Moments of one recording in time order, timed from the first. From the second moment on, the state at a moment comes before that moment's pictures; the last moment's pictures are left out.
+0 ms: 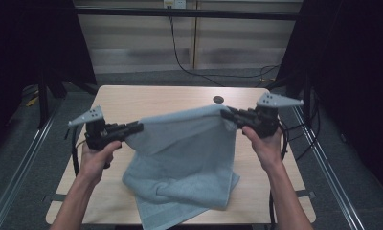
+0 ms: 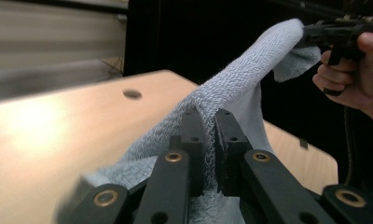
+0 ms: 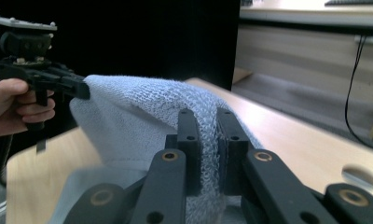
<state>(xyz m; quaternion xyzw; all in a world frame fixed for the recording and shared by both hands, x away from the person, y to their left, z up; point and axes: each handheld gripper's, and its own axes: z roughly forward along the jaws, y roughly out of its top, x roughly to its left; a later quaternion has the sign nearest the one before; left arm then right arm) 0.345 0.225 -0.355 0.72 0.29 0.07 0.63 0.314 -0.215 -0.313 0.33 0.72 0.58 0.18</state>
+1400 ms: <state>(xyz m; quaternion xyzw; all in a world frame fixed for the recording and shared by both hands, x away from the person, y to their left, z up) 0.260 0.214 -0.492 0.84 0.28 -0.03 0.46 0.225 -0.210 -0.484 0.35 0.81 0.48 0.03</state>
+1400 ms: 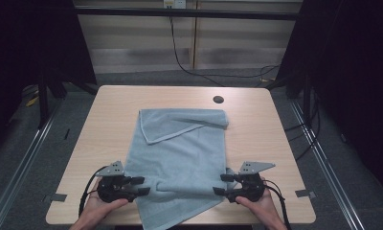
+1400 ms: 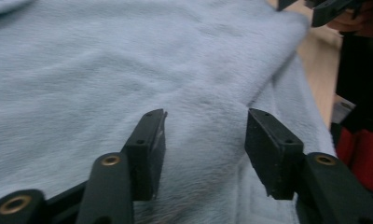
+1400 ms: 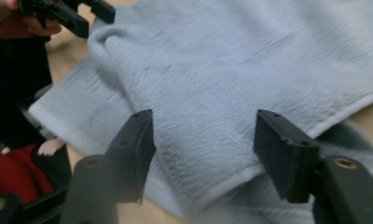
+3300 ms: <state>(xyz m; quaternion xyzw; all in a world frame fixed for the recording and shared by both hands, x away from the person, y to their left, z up) 0.282 0.214 -0.504 0.85 0.29 -0.02 0.43 0.234 -0.218 -0.499 0.38 0.83 0.41 0.00</state>
